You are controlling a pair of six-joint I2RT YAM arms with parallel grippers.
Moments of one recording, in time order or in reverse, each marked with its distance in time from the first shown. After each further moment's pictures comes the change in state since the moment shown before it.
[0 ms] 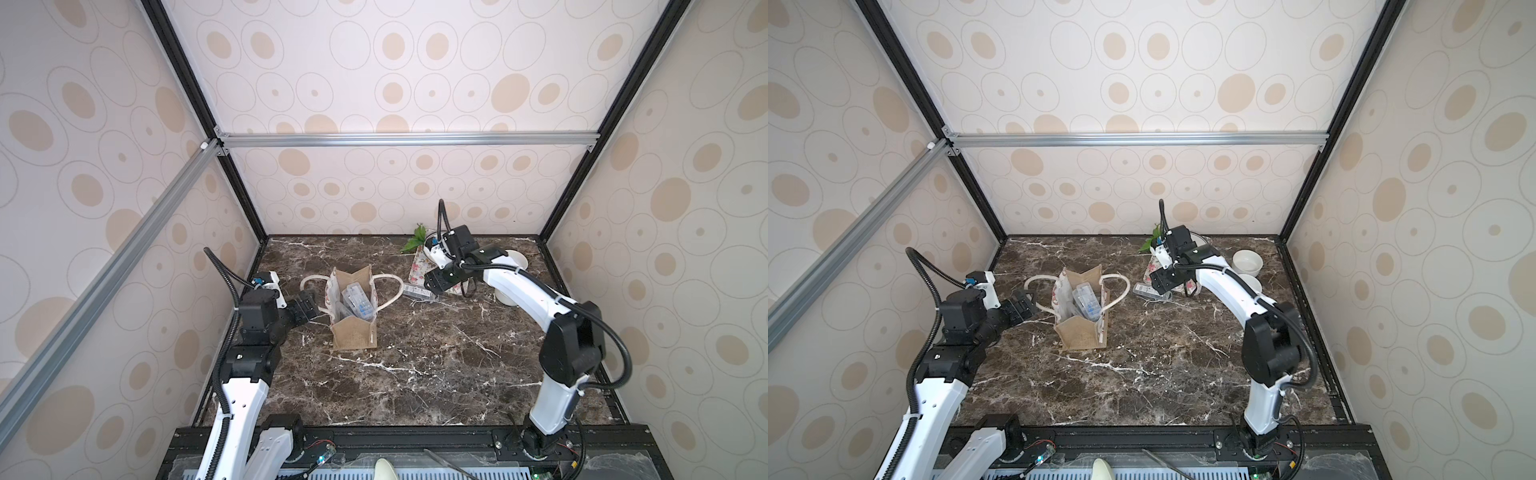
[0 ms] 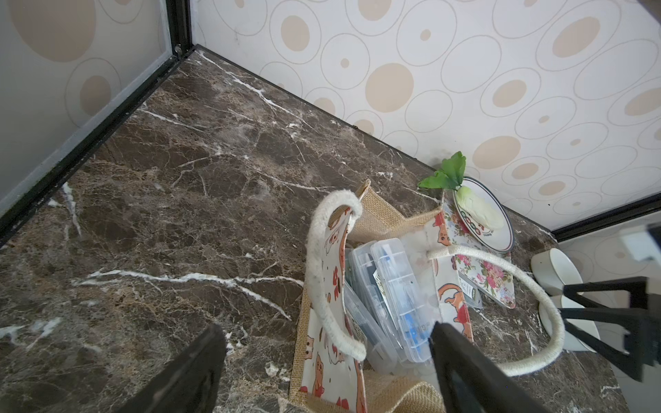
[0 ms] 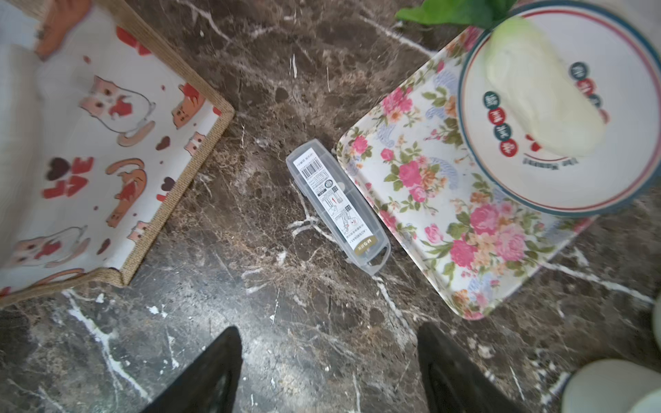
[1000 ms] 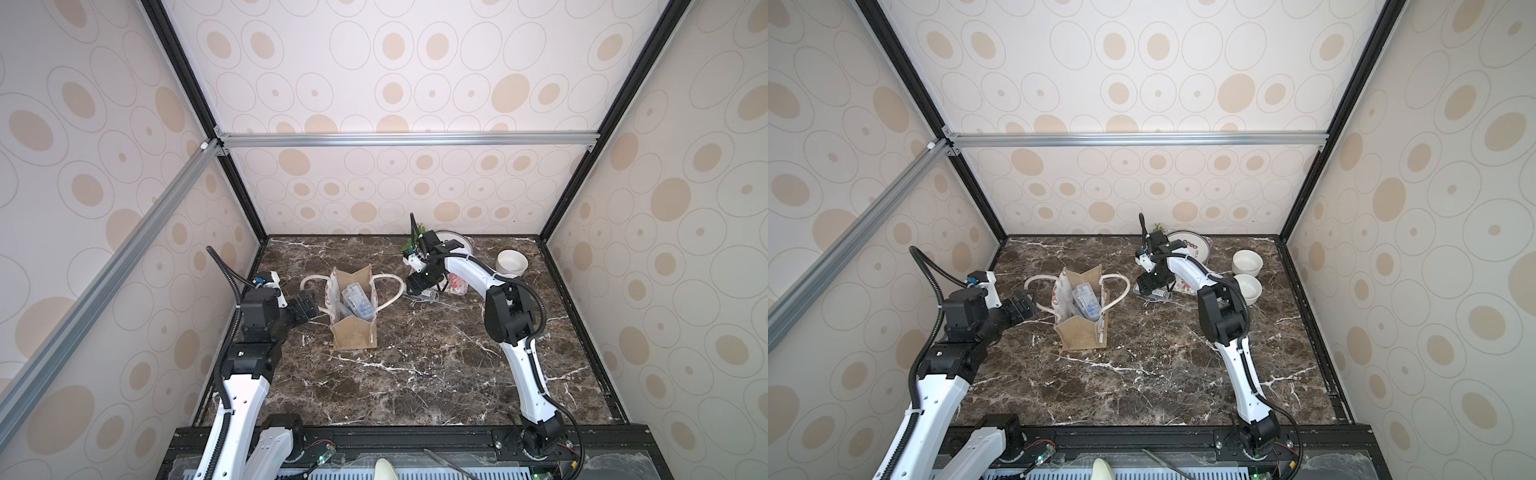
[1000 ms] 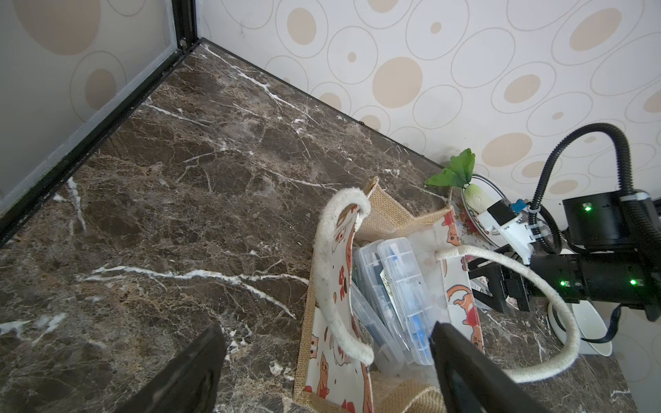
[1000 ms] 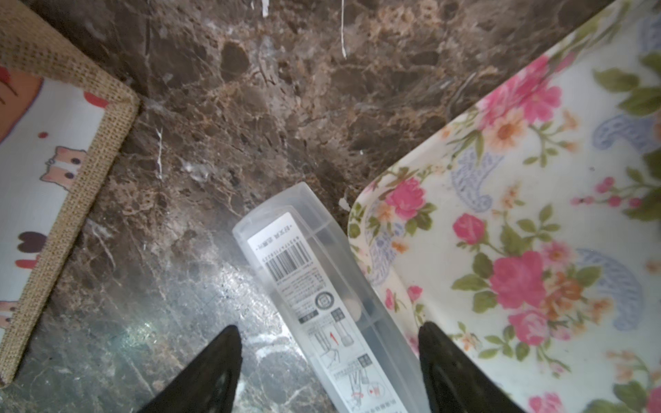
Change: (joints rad) left arm 0.000 0.022 0.000 0.001 -0.012 0.000; right arm 0.000 0.503 0.447 -0.143 -0.076 -0.045
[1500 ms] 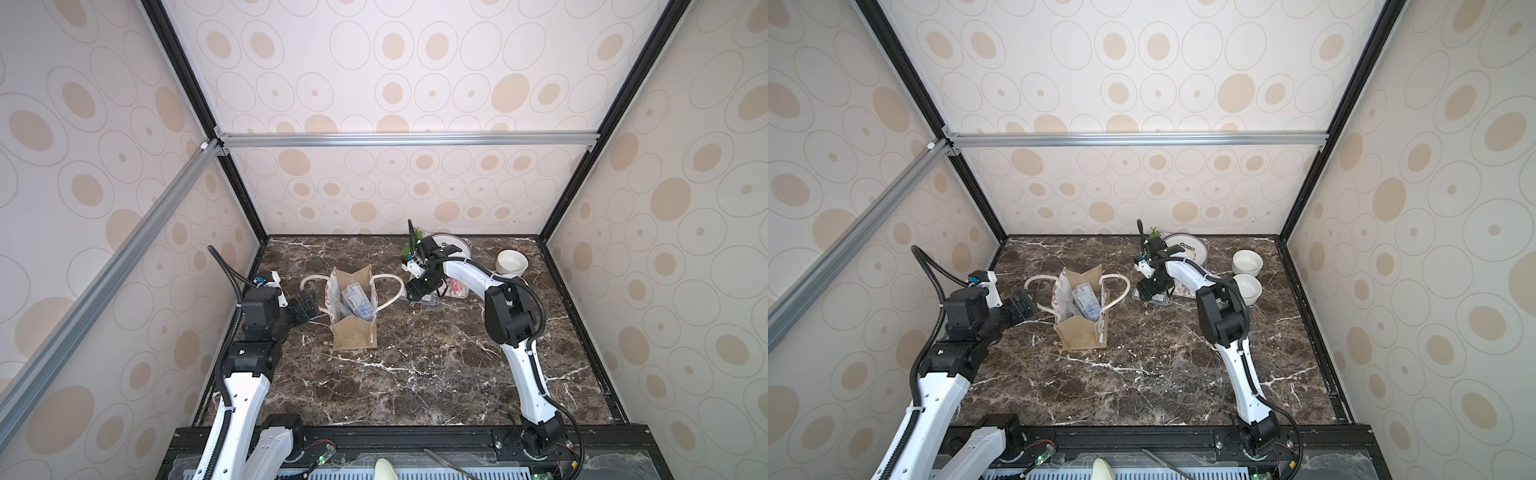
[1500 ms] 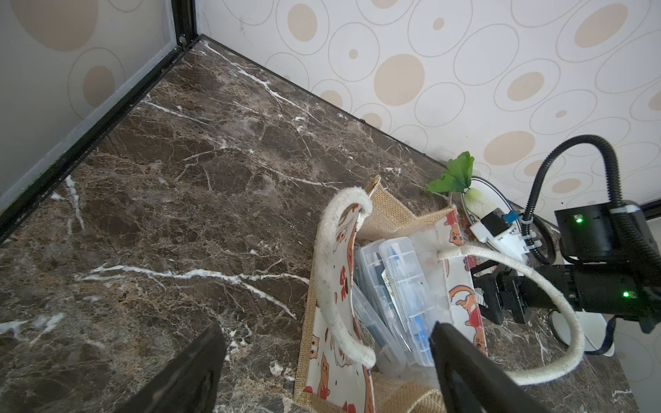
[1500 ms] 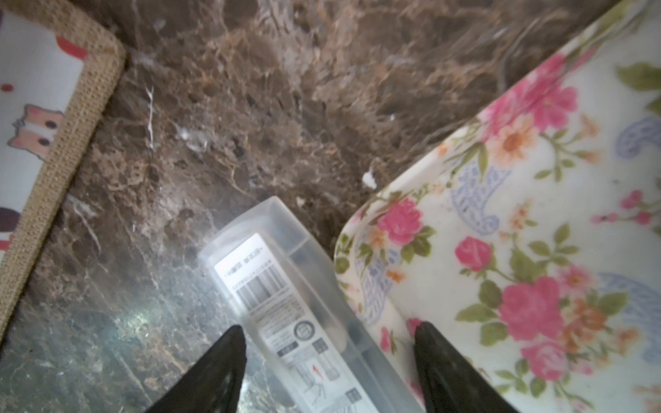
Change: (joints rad) left arm 0.000 0.011 -0.002 0.006 0.001 0.000; right arm 0.024 -0.032 -0.107 0.042 0.000 -0.005
